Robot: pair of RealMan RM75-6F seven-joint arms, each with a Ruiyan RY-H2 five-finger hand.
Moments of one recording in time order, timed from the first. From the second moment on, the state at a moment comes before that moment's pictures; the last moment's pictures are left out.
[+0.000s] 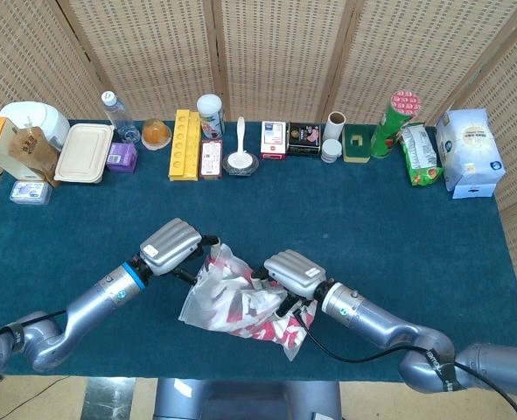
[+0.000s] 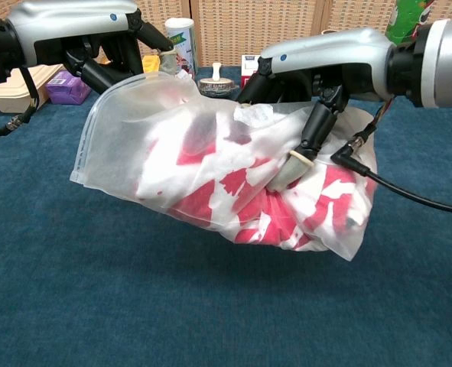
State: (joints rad) left arm -0.82 -1.27 -0.13 -1.64 1.53 0.92 -0.17; right arm 0.92 -1.22 0.17 -1.84 -1.35 0.68 0.28
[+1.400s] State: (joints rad) left arm -0.87 -1.33 -0.08 -1.58 1.54 0.90 -0.18; right arm 0.90 -1.22 0.18 -1.84 -1.42 0.72 0.44
